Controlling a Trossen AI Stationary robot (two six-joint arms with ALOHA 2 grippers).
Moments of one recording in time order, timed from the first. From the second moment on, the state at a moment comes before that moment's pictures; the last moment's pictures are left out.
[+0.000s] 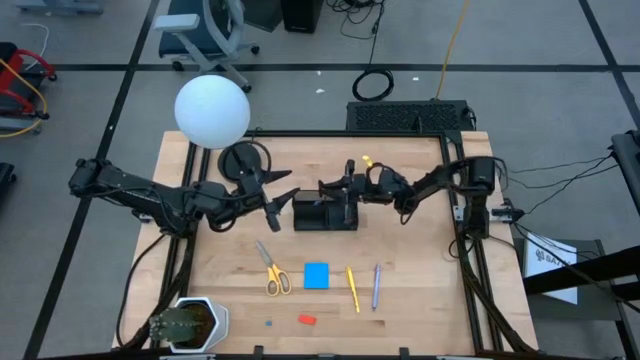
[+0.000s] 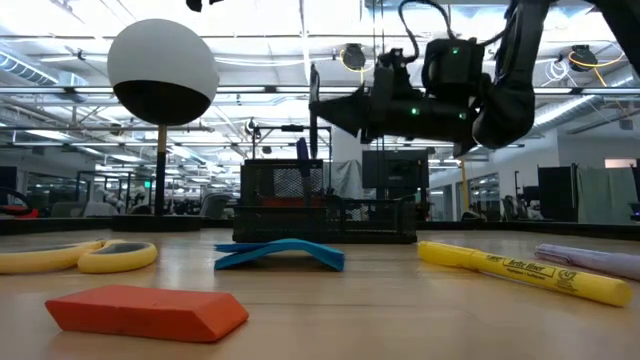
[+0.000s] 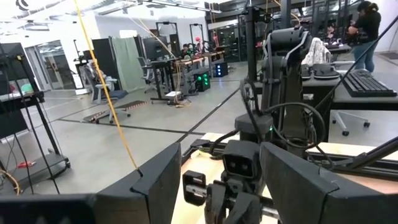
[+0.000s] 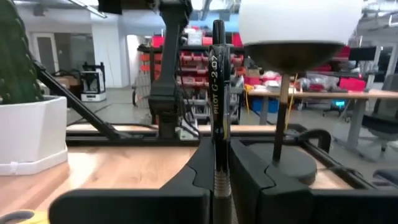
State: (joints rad) left arm -0.21 1.12 0.79 0.39 -0.63 0.14; right arm -0.22 1.91 0.63 1.44 -0.19 0.01
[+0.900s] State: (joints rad) left arm -0.21 1.12 0.79 0.38 -0.63 0.14; right arm -0.22 1.92 0.63 1.45 -0.13 -0.05
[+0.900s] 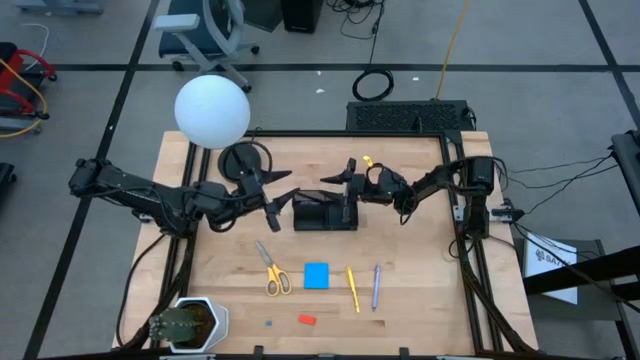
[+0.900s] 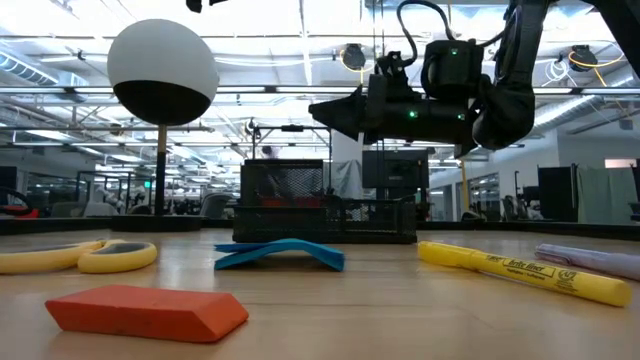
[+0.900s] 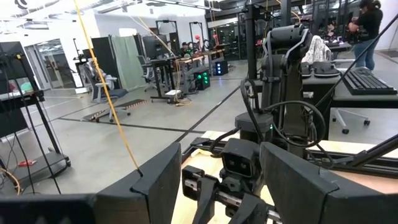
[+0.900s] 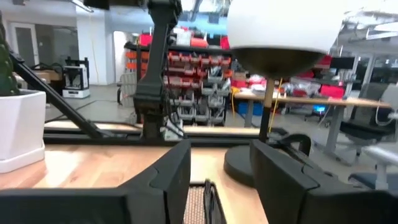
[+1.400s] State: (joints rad) left arm -0.21 1.12 0.79 0.36 -0.63 0.14; right arm -0.22 1.72 0.63 1.23 -0.13 -0.12
